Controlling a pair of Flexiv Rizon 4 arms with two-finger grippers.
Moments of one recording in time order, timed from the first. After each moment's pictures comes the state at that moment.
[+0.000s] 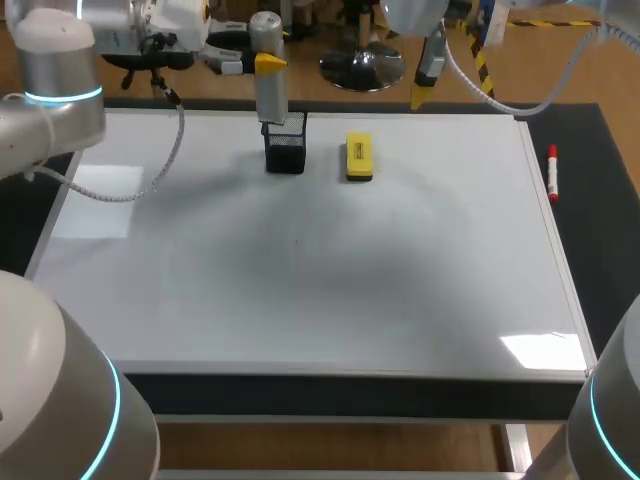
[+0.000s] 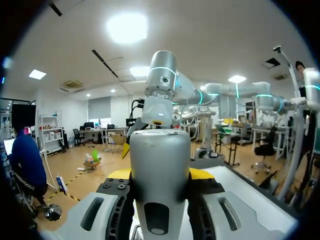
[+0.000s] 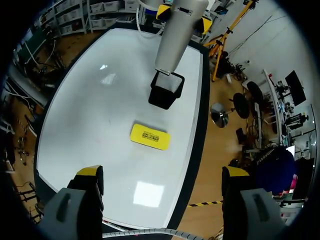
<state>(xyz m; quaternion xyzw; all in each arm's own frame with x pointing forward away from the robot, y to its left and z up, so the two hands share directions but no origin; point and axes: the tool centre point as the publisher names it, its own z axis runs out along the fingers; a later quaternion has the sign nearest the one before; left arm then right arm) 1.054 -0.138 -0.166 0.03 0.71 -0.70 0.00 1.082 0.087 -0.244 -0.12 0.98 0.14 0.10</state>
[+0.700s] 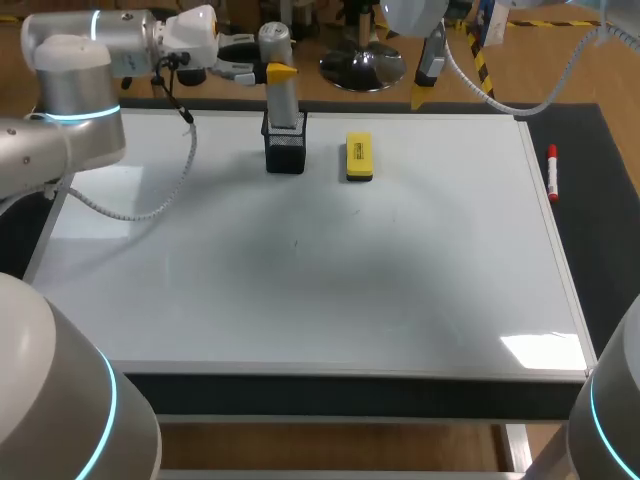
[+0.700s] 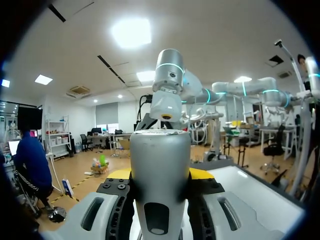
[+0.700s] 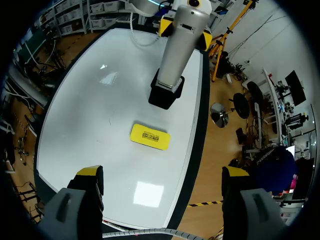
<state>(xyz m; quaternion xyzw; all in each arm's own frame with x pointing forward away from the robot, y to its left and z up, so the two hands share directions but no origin) 1.067 -0.149 -0.186 0.02 0.69 -0.72 0.03 1.082 0.086 -0.244 -0.12 0.98 0.14 0.10</state>
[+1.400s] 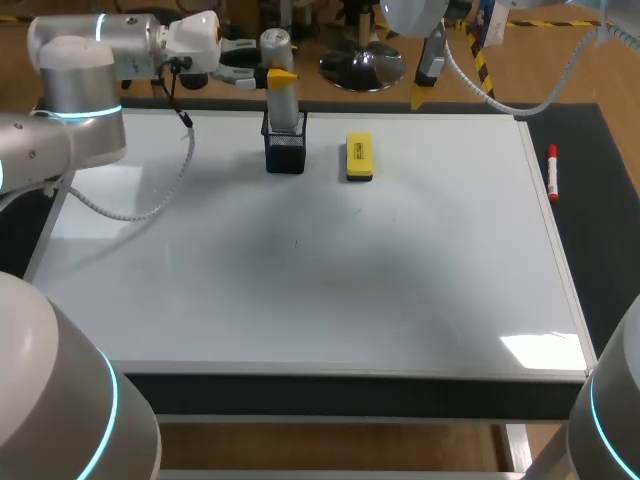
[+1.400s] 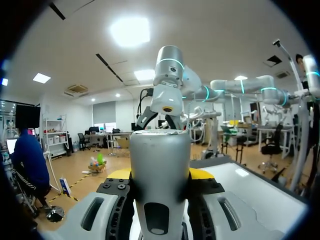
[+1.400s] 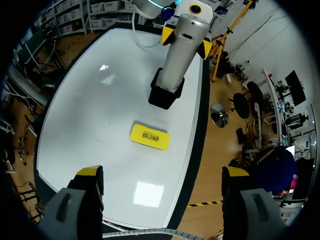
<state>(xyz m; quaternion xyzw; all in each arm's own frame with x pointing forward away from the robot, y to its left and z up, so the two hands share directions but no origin) 1.075 -0.149 -0.205 0.03 0.70 -0.72 0.02 1.082 0.086 -0.244 -0.12 0.98 0.14 0.10</state>
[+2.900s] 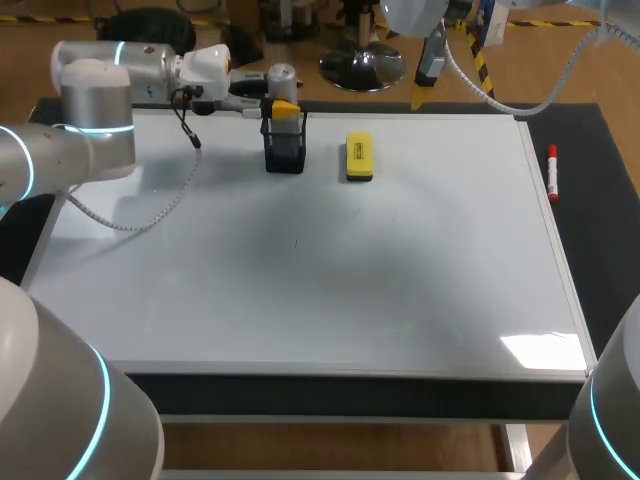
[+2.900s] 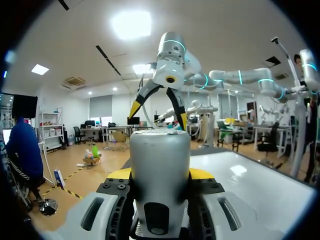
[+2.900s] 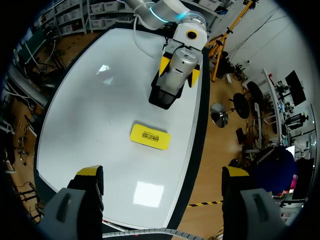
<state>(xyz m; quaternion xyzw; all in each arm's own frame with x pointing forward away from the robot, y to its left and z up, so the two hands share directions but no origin) 1.087 -0.155 -0.279 0.03 0.71 -0.70 0.00 1.082 0.086 -0.244 -0.12 0.98 0.14 0.10</state>
